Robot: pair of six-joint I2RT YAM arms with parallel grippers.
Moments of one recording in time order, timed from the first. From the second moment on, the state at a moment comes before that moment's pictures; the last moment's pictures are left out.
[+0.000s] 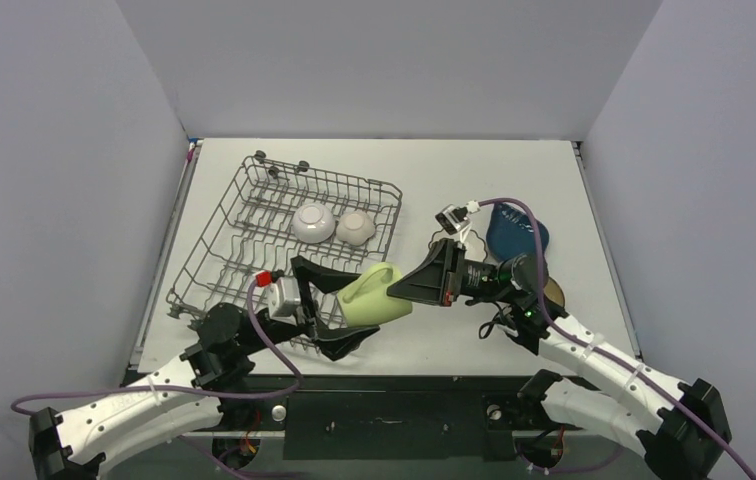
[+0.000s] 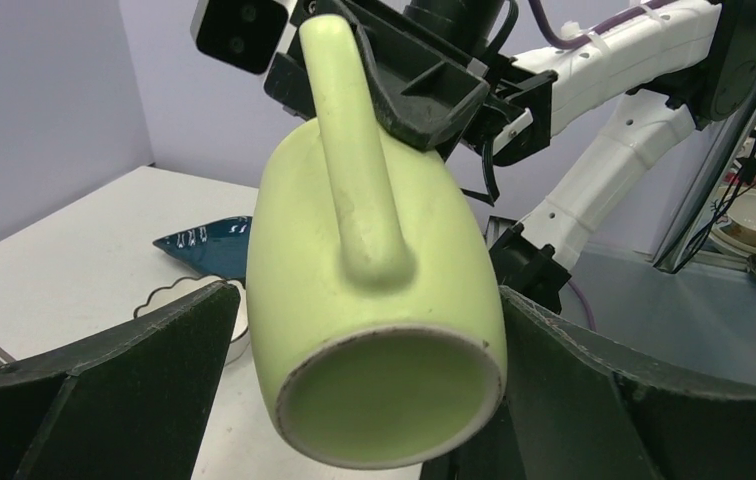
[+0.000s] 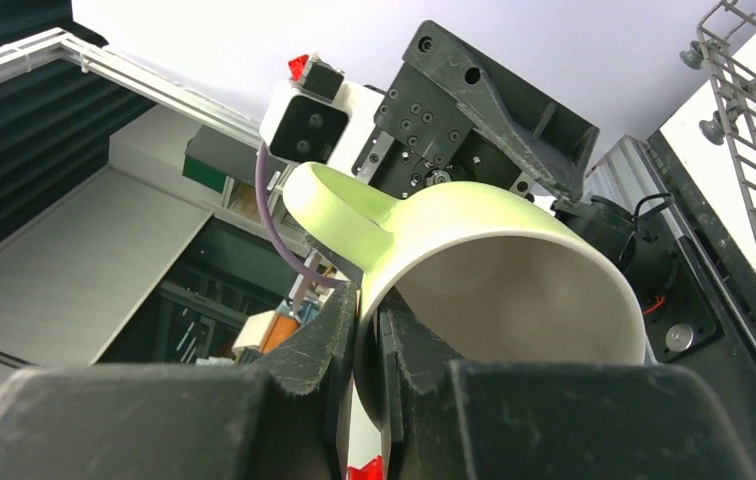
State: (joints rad) left arm -1.00 0.57 0.43 0.46 0.27 -0.19; right arm 0.72 0.91 0.60 0.66 -0.75 1.42
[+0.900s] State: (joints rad) left arm -1.00 0.60 0.43 0.52 0.27 -0.25; right arm 0.76 0.97 0.60 0.76 -0.72 1.46
